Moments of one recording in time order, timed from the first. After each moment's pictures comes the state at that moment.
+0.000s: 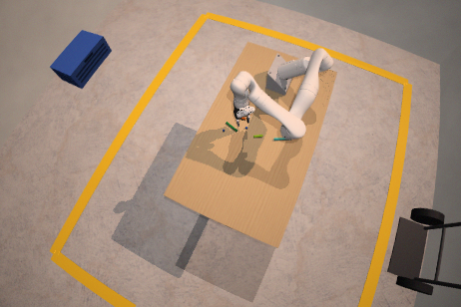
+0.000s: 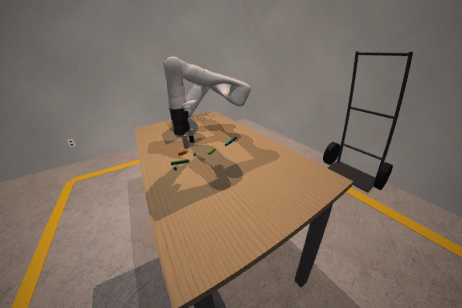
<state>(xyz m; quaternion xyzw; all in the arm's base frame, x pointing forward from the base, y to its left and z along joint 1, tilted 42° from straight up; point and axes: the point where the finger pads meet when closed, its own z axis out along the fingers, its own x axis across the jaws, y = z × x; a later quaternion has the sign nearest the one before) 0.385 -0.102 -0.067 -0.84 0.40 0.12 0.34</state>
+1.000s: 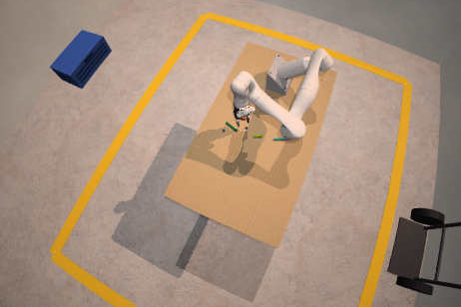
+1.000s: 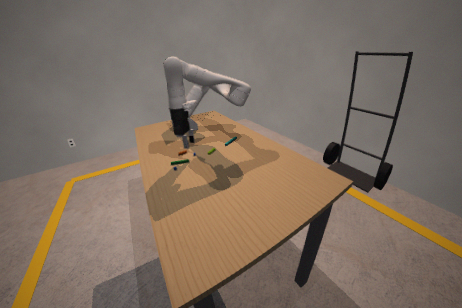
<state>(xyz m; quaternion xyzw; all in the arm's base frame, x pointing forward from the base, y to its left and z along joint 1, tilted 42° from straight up) 0.385 -0.102 -0.067 -0.84 0.40 0.12 0.34</state>
